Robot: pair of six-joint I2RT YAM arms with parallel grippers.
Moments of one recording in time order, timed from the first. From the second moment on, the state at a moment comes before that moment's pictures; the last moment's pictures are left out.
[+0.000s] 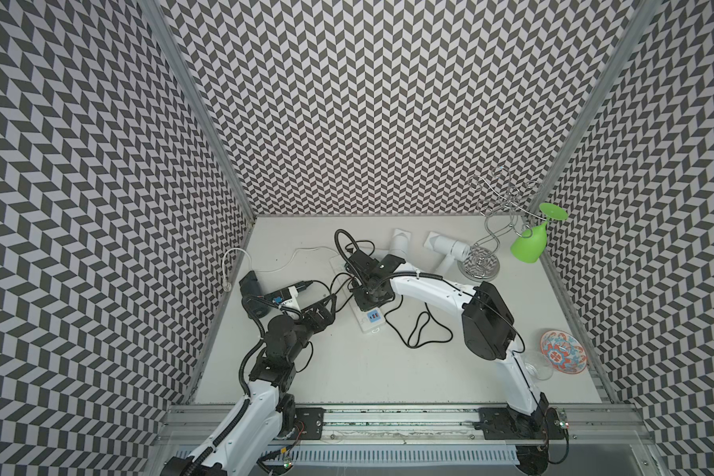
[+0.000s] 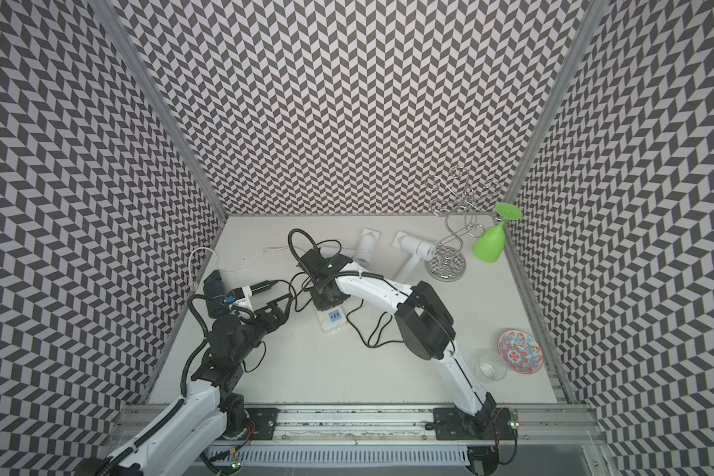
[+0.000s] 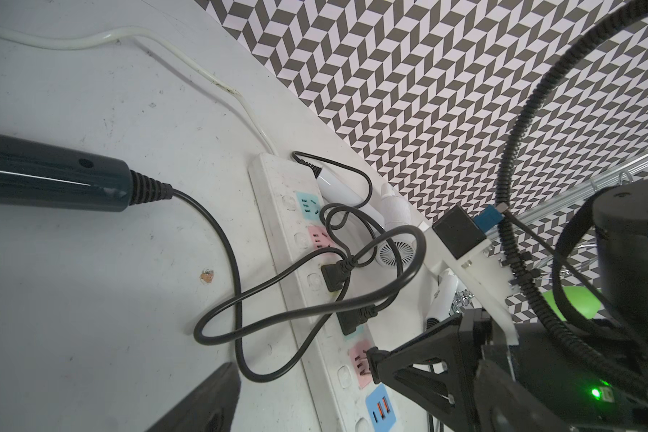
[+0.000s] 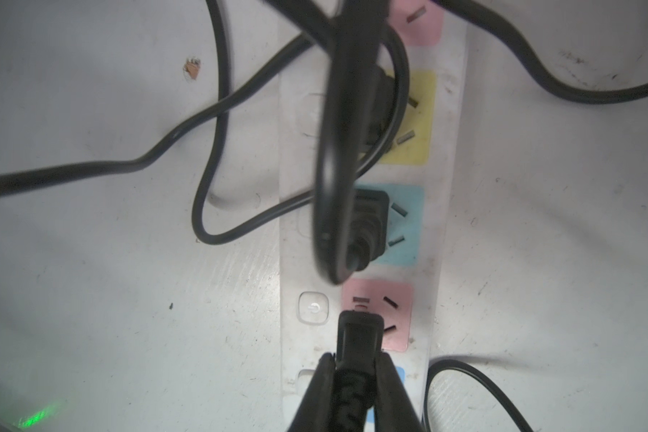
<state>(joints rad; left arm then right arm) -0.21 0.72 0.12 0.37 0.19 -0.78 0.91 2.22 1.93 -0.96 0.01 0.42</state>
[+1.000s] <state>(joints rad) -0.21 0.74 0.11 0.39 0.20 -0.78 0.92 2.20 1.84 -0.86 0.05 0.40</state>
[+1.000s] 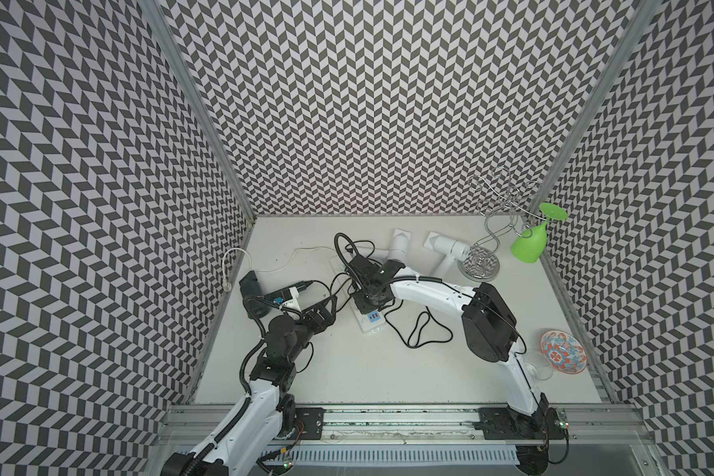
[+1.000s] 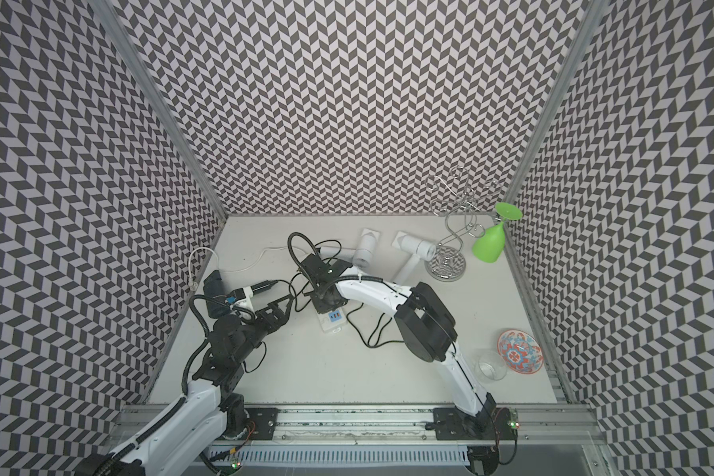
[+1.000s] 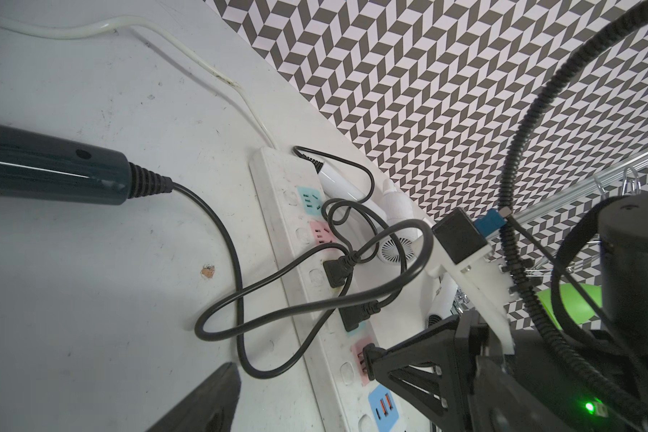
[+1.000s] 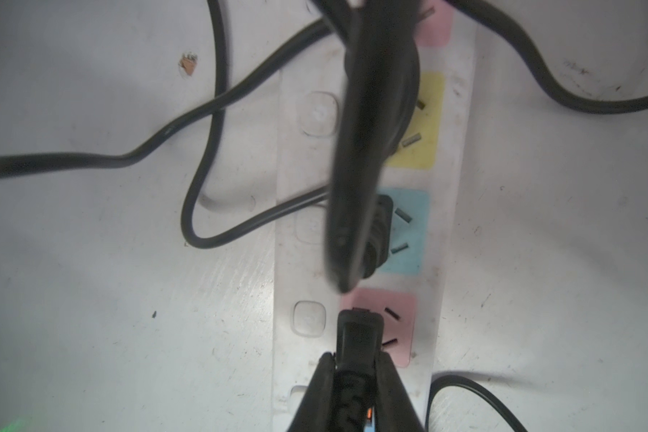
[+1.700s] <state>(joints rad) -0.21 0.73 0.11 0.39 0.20 -0.78 0.93 2.24 1.86 -0.86 0.10 0.41</state>
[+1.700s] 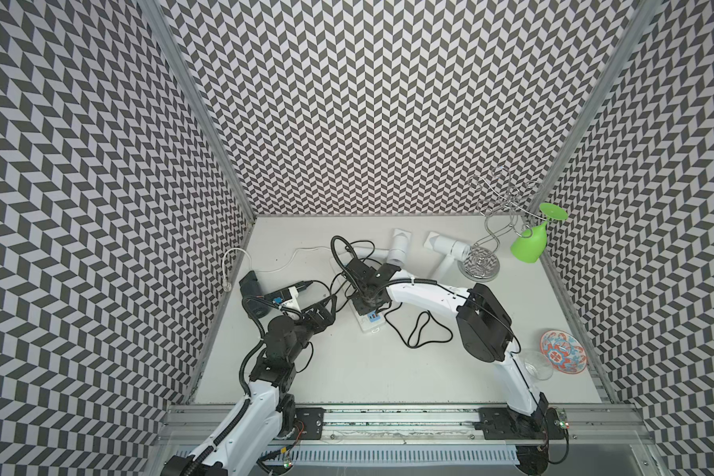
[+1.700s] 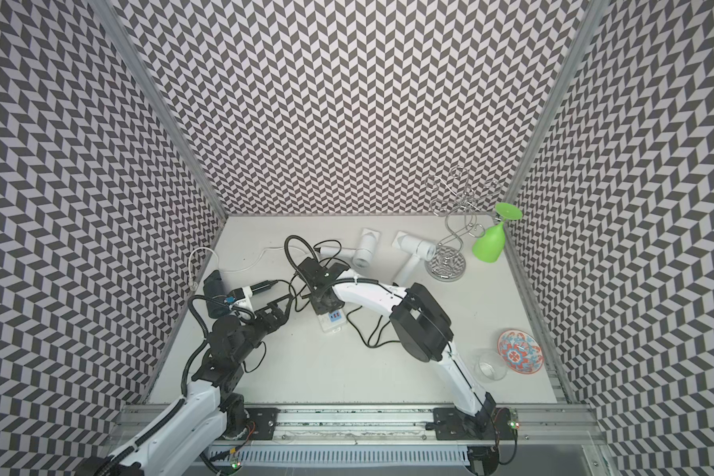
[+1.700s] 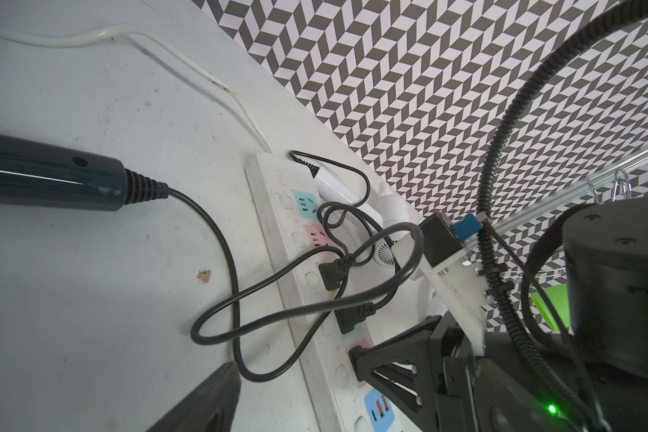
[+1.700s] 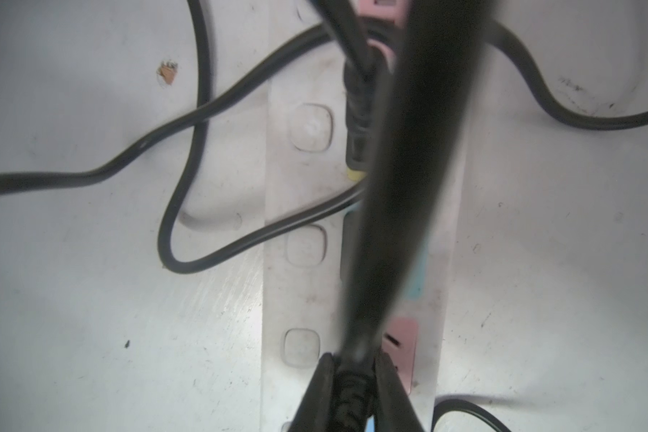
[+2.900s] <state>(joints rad) -0.21 0.75 0.11 0.40 0.20 -0.78 0.94 2.02 1.59 -0.82 -0.12 0.36</state>
